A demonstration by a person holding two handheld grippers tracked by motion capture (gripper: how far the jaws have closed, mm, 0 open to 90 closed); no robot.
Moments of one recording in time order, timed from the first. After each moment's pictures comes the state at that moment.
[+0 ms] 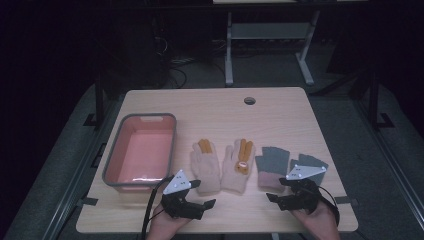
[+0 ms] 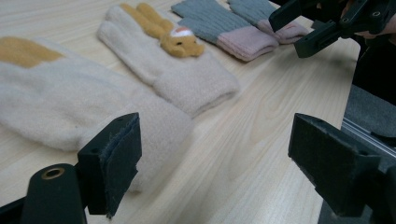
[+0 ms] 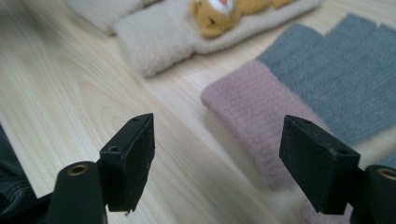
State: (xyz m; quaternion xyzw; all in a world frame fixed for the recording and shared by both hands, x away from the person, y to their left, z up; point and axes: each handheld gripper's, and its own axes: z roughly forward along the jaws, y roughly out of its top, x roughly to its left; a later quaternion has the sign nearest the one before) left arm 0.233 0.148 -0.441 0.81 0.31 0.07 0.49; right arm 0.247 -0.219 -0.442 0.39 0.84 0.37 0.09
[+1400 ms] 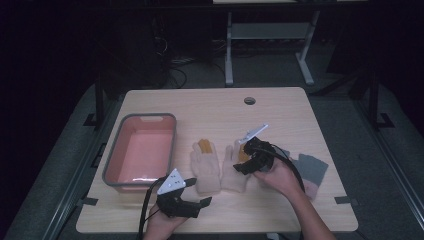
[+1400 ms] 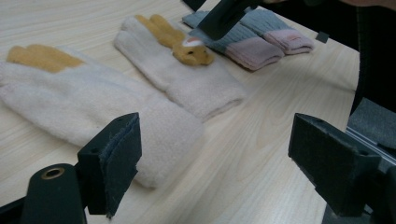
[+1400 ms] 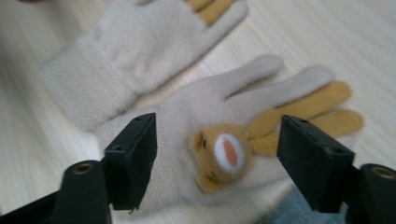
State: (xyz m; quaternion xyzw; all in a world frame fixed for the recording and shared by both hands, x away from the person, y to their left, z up) left arm 0.232 0.157 -0.438 0.80 0.32 0.08 0.50; right arm 0.350 -0.116 -0.406 0.31 0.90 0.29 0.07
